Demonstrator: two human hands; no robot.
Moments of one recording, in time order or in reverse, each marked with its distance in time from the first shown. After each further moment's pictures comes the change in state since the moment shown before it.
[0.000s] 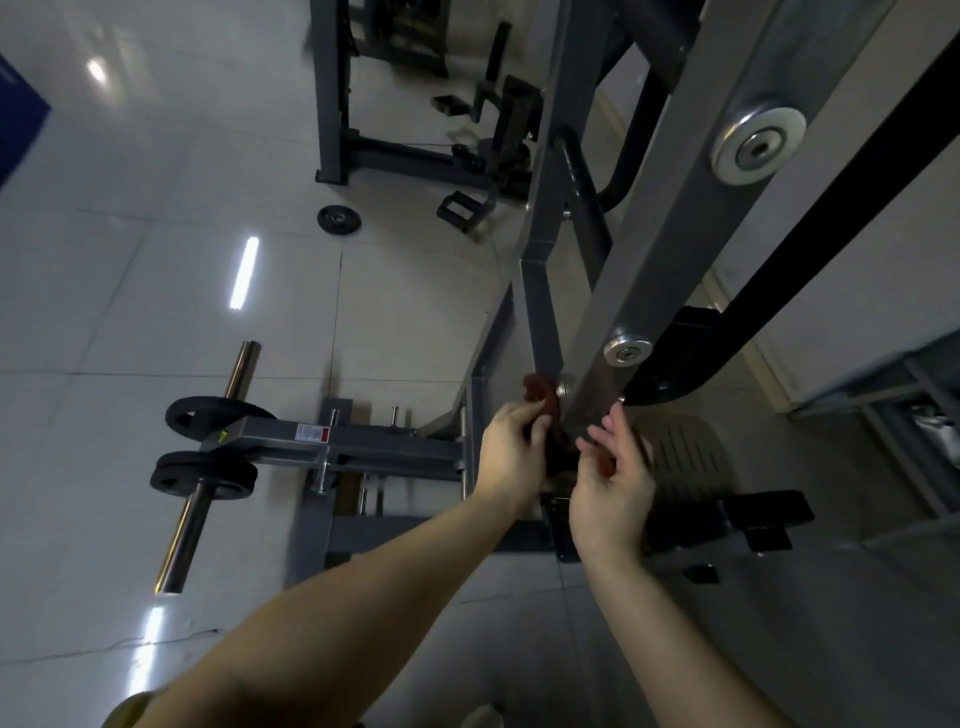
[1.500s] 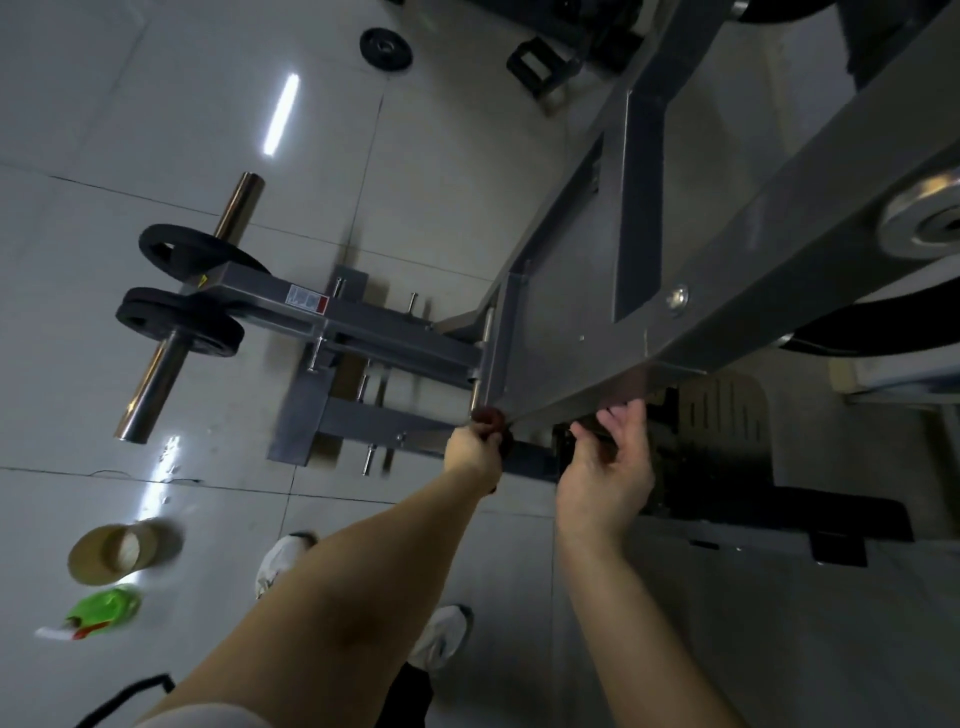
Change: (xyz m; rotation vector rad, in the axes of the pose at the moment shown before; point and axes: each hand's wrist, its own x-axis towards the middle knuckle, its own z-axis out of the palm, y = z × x) left_hand -0.007 -0.232 0.072 -0.025 -0.046 -0.795; right_hand 0.002 0.150 0.036 -0.038 0.008 0.235
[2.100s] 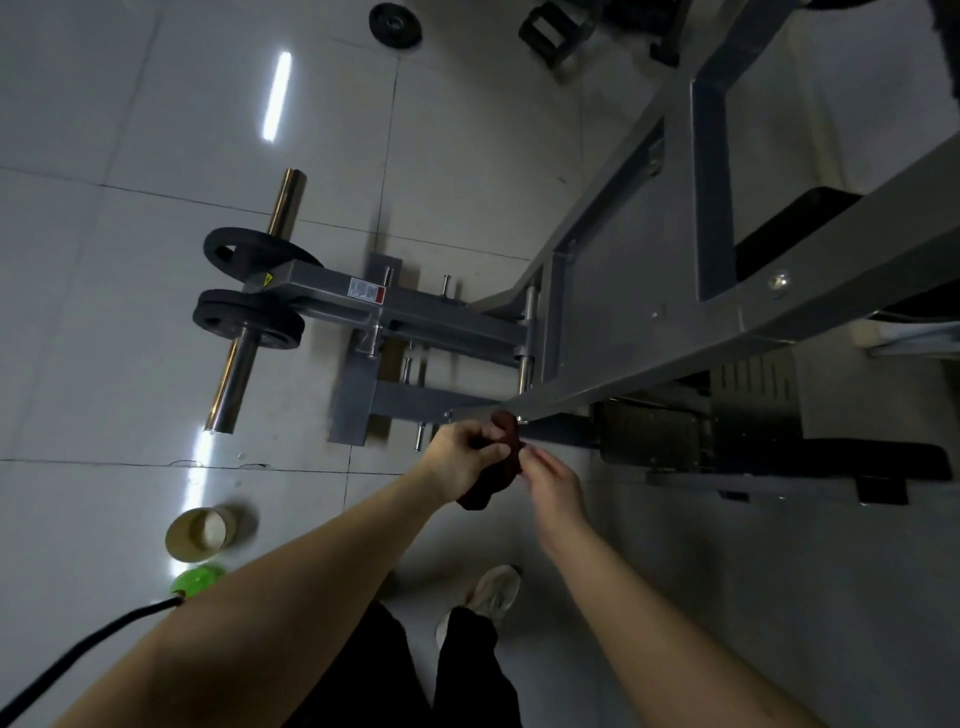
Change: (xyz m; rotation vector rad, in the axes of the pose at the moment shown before) left_hand -0.060 -0.041 -0.158 -0.025 -0.261 0.147; right_hand -0.105 0.047 0.057 -0.201 -0.482 0.538
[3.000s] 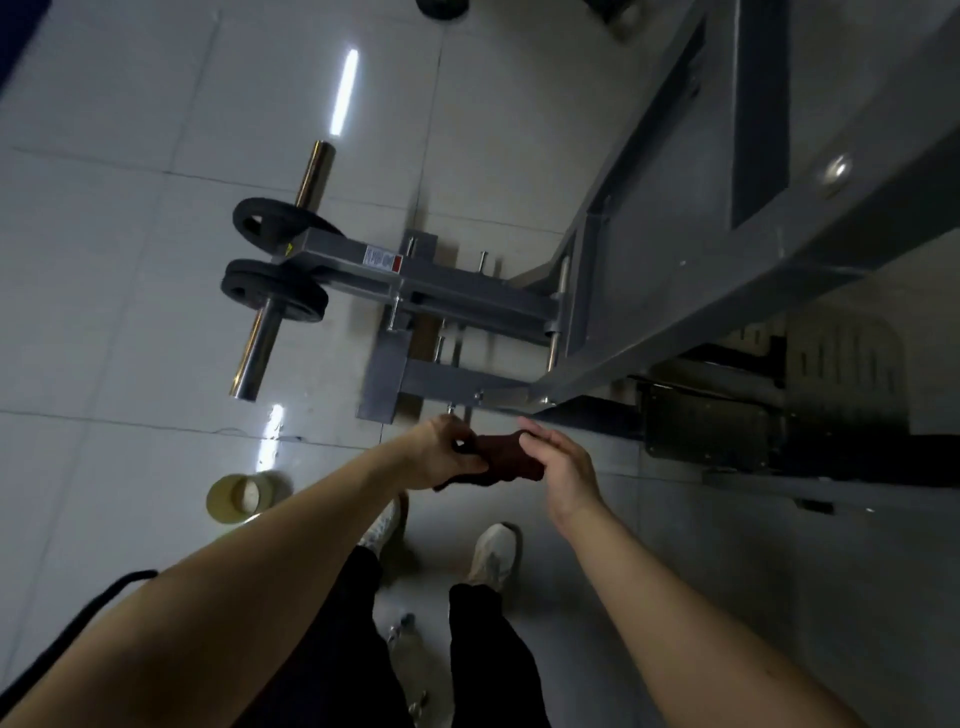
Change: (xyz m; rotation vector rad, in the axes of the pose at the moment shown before) left_hand 0.022 -0.031 -0.007 0.641 -0.127 -0.051; right_hand 0.073 0.051 -0.026 0.202 -0.215 0.003
